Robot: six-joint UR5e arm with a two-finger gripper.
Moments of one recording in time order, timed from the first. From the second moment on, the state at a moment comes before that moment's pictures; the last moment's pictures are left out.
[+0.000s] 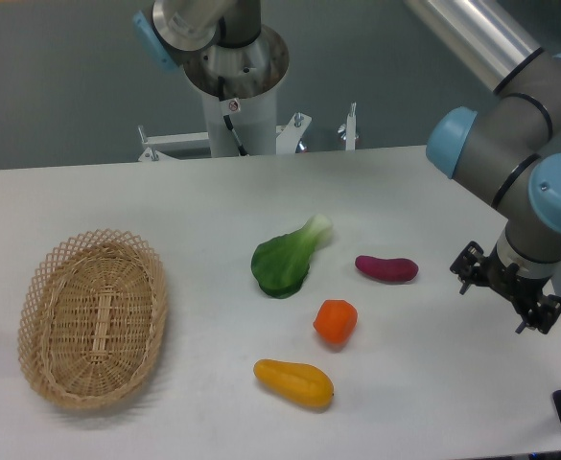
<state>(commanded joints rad) 2.70 -2.21 -1.15 -1.26 1.57 1.47</state>
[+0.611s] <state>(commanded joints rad) 2.70 -2.15 -1.26 -1.26 1.48 1.47</state>
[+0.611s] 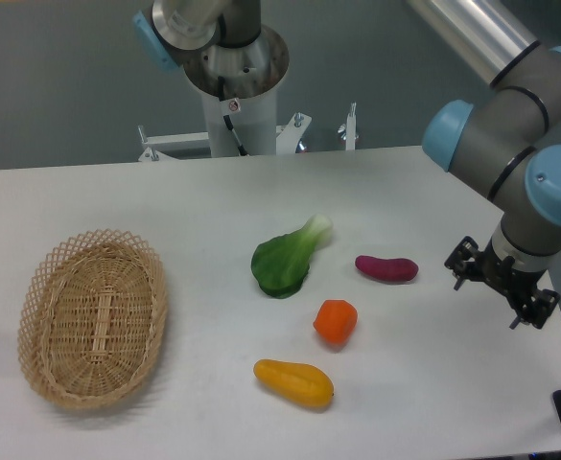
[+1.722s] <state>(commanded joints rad) 2.78 -2.08 -1.65 -0.94 1.50 1.85</state>
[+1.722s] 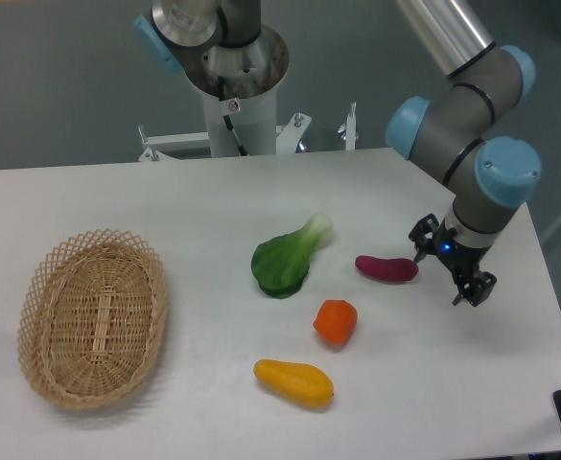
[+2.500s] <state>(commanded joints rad) 2.77 -2.05 -1.75 -0.94 1.50 1.85</state>
